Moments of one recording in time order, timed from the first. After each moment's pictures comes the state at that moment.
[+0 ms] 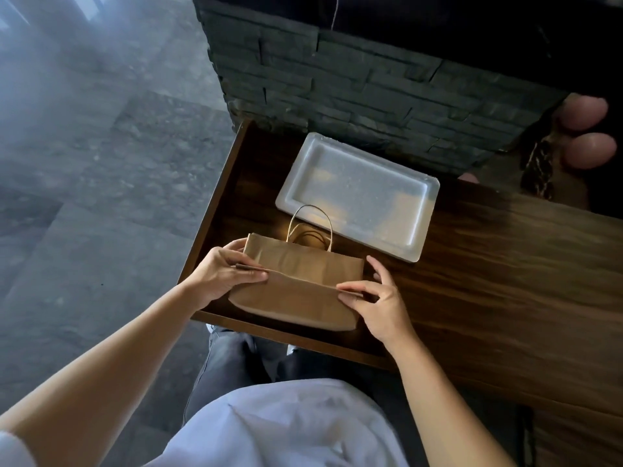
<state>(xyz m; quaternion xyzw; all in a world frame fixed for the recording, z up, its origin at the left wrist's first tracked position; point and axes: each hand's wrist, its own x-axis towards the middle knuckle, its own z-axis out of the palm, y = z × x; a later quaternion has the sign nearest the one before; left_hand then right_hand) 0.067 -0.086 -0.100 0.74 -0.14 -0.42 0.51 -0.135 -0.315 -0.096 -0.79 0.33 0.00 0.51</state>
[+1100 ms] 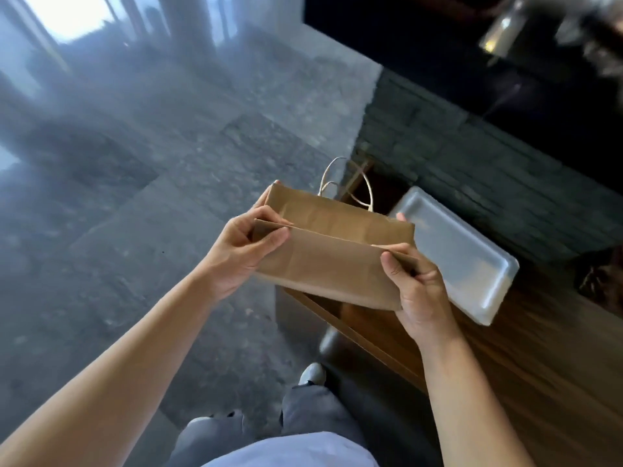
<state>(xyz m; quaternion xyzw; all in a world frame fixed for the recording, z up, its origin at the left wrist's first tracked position) 0.035 0.068 0.036 0.62 -0.15 -0.19 0.75 -0.055 -0.180 0.037 -0.68 0.12 -0.02 0.72</state>
